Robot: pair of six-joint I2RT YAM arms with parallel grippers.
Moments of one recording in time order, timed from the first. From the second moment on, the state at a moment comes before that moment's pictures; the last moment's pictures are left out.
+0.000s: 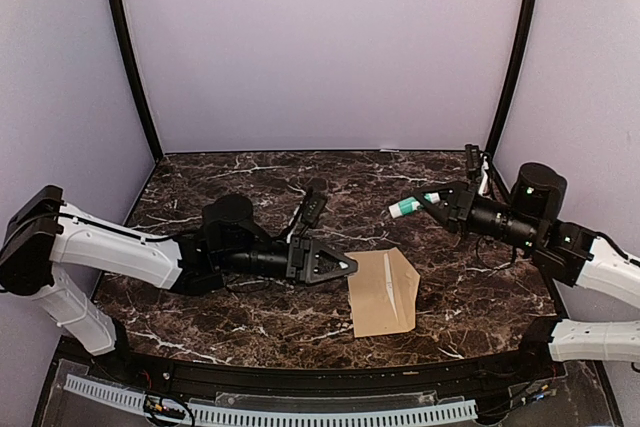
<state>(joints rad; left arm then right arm) -1.06 1.55 0.78 0.69 0.57 -1.03 0.74 0.80 0.62 0.06 -0.23 0.97</state>
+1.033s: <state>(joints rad) -0.76 1.58 0.94 -0.61 -0.03 -0.60 0.73 0.84 0.59 0.00 -0.27 0.91</state>
